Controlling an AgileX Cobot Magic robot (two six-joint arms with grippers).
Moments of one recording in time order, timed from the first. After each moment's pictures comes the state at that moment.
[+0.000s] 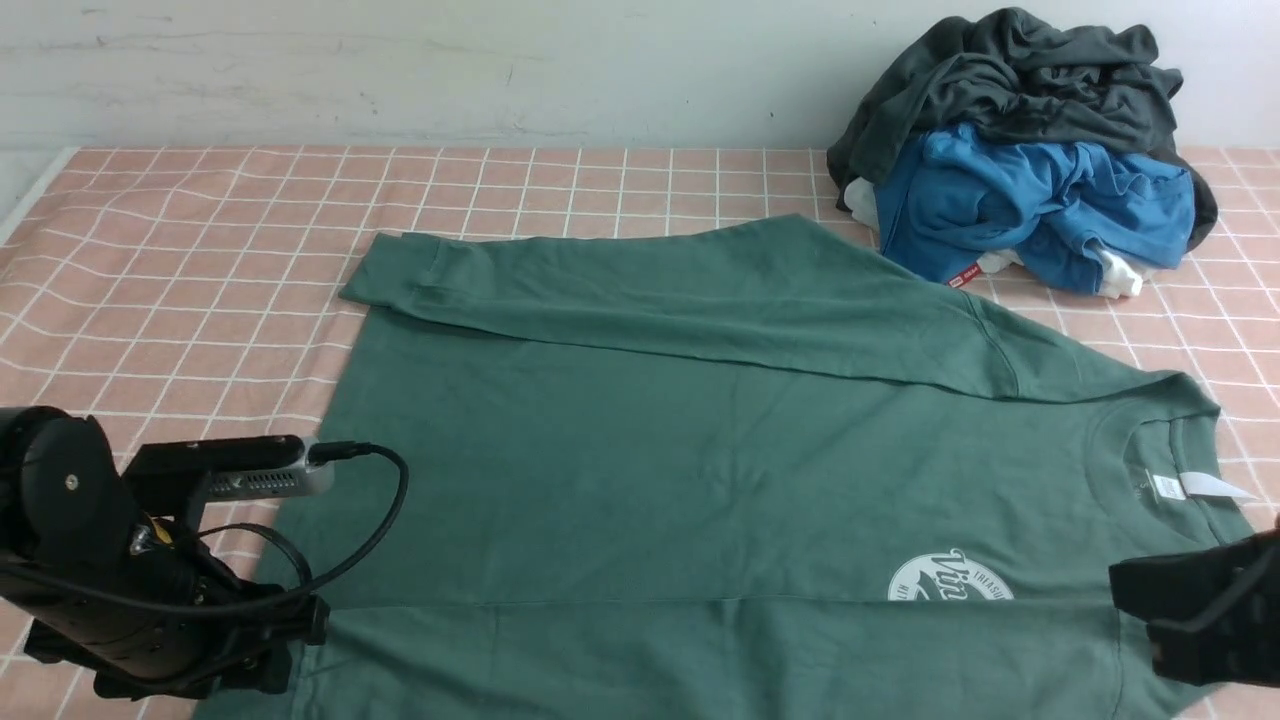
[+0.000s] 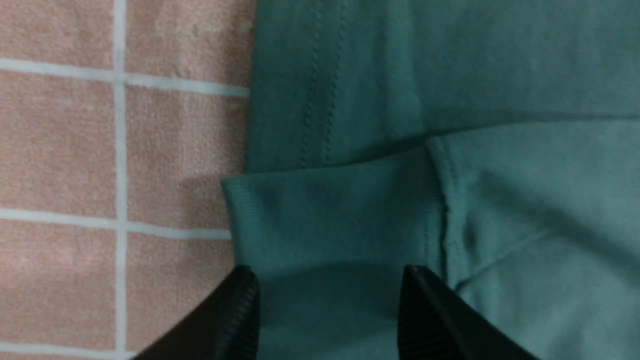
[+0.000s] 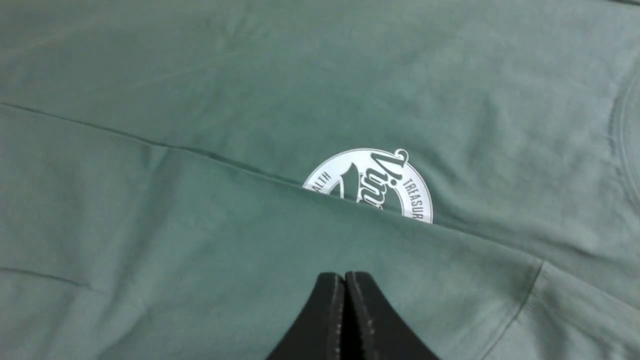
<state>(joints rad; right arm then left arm) 0.07 0.95 -0.51 0.66 0.67 -0.62 -0.08 1.52 -0.67 -0.11 0.59 -0.09</state>
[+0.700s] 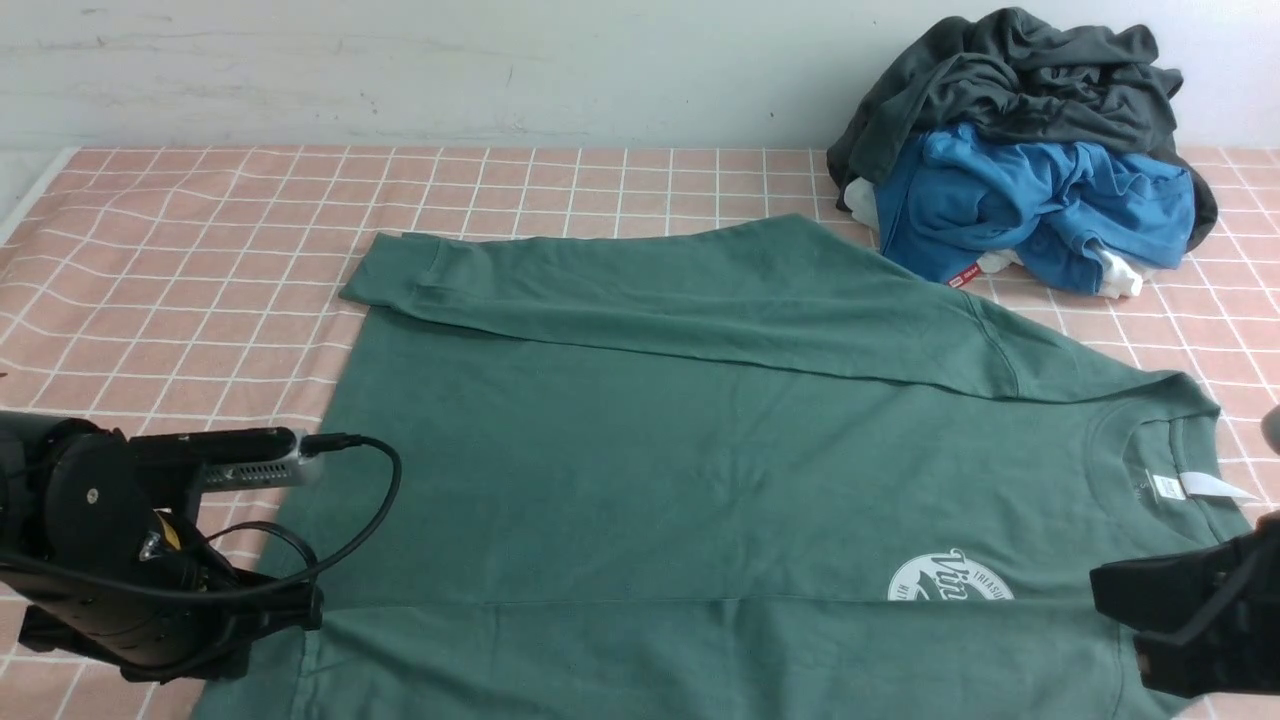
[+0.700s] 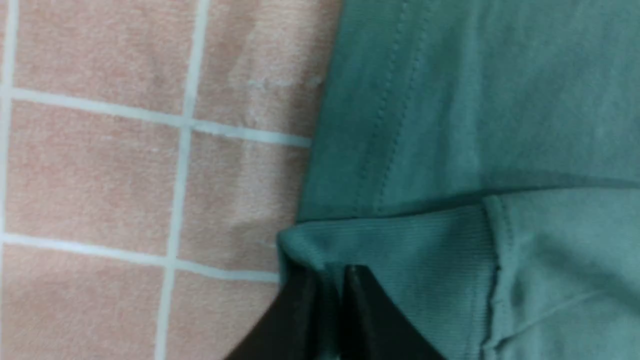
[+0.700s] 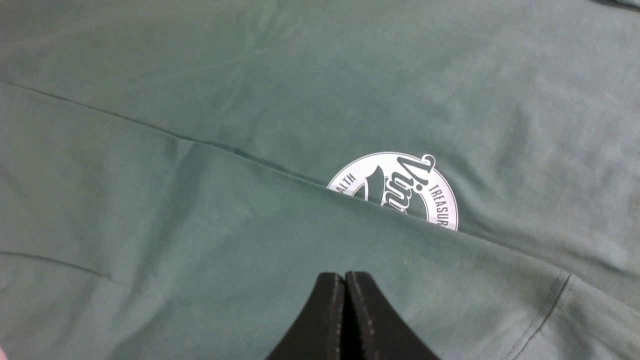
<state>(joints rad) 0.09 0.95 -0.51 0.69 0.67 -0.65 -0.11 1.54 -0.67 0.00 0.54 -0.20</state>
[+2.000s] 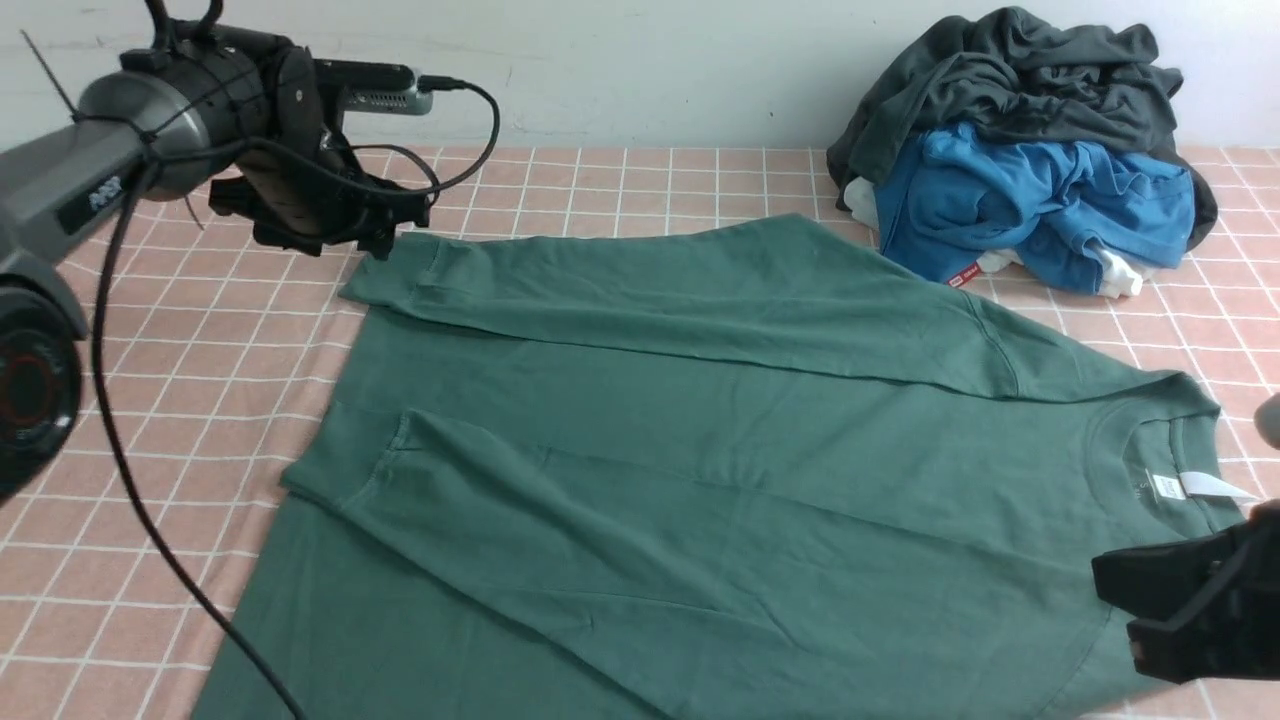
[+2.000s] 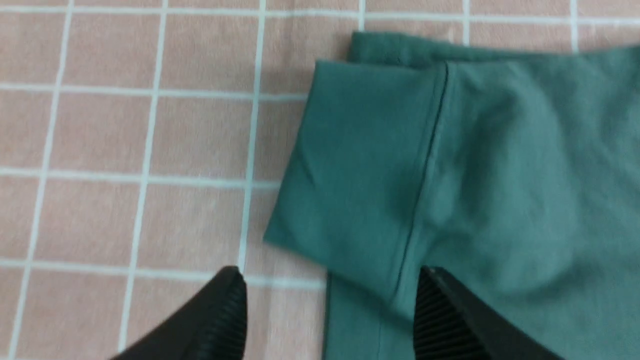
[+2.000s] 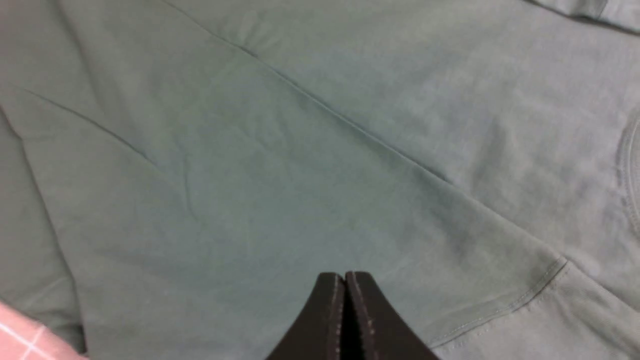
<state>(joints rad) 0.09 0.99 -0.51 0.68 0.62 -0.67 -0.09 2.30 -2.04 0.13 0.80 -0.16</state>
